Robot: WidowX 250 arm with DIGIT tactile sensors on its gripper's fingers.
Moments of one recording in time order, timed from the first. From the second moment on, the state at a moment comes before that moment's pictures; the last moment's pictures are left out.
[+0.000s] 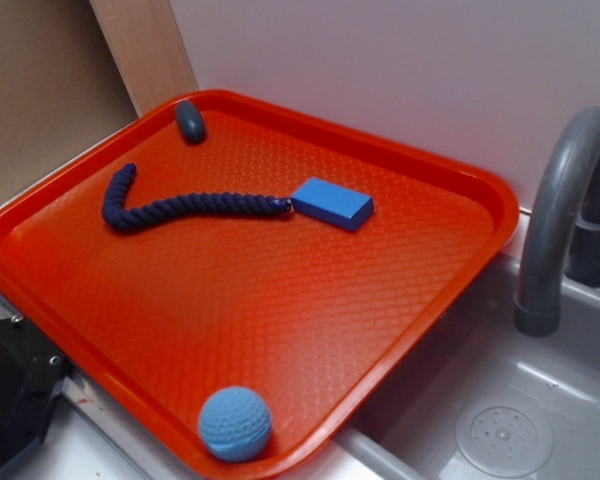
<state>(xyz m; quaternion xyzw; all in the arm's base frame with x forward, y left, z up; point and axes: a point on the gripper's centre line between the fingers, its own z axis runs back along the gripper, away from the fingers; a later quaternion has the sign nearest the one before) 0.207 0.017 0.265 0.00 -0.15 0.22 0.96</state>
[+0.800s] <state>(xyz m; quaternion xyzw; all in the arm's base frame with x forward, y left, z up) 0.223 0.015 0.210 0.02 -0.09 0.21 0.97</state>
